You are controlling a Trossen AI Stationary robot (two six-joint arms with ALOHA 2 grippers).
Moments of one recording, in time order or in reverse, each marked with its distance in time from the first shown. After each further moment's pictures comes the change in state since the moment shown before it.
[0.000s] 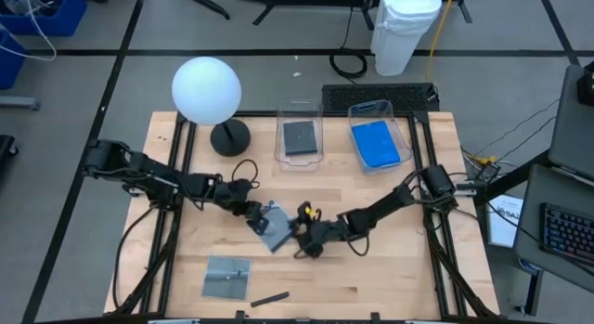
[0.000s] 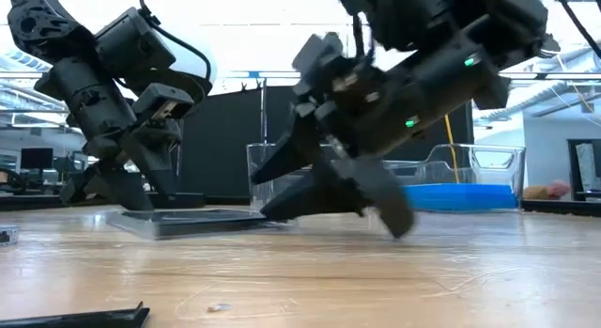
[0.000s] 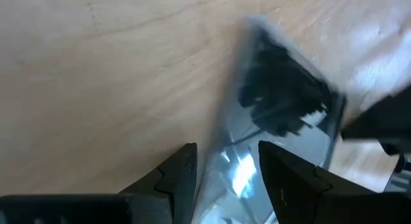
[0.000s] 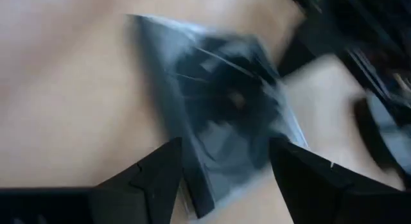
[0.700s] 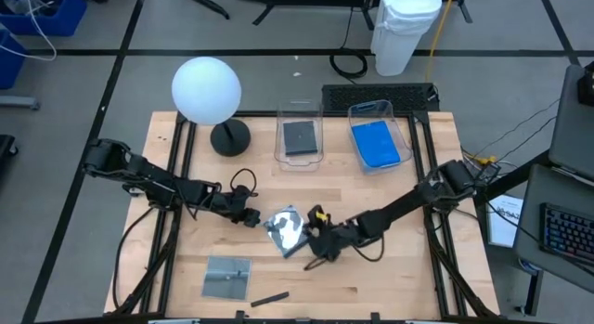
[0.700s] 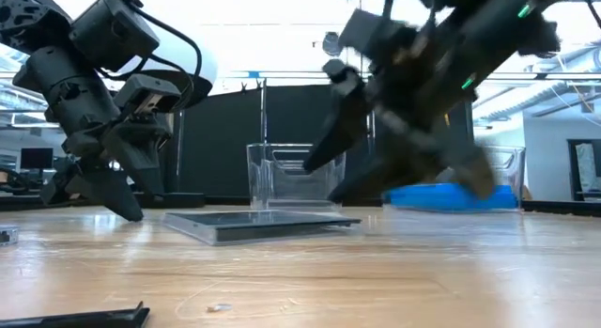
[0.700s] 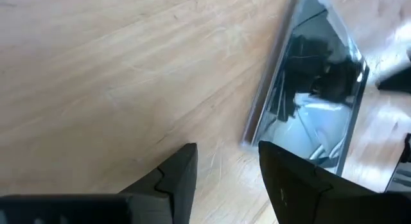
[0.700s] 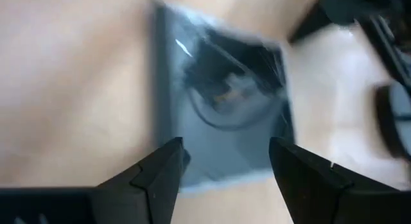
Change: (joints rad) left arm -0.131 0.000 0.000 -0.006 -0.096 -0.078; right arm 0.067 -0.173 -0.008 -0.320 0.022 0.090
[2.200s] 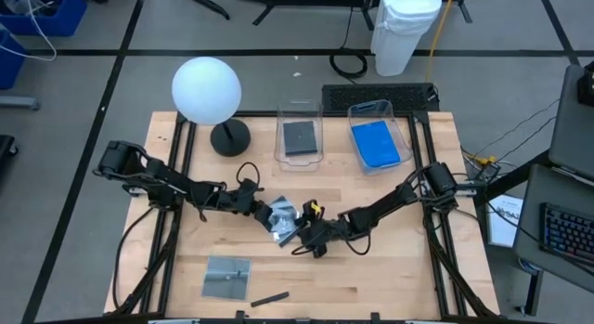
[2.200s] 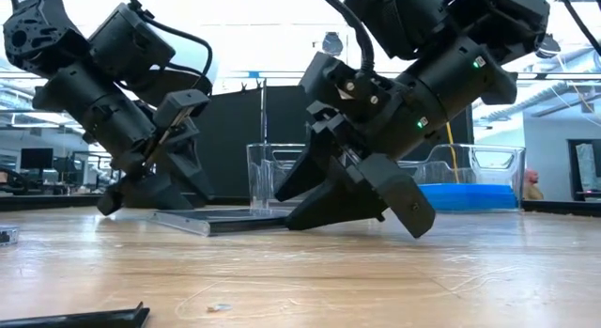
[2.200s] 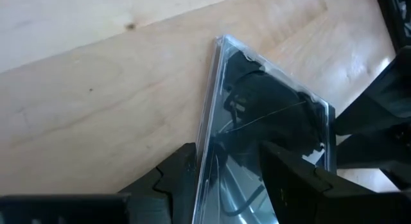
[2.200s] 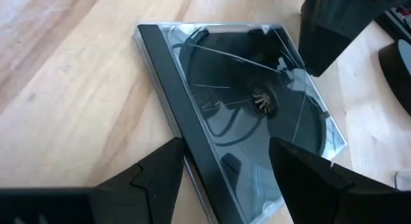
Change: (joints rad) left arm 0.033 0.163 -0.002 0.310 -0.165 0.149; right arm -0.087 0.140 0.002 0.207 -0.005 0.123
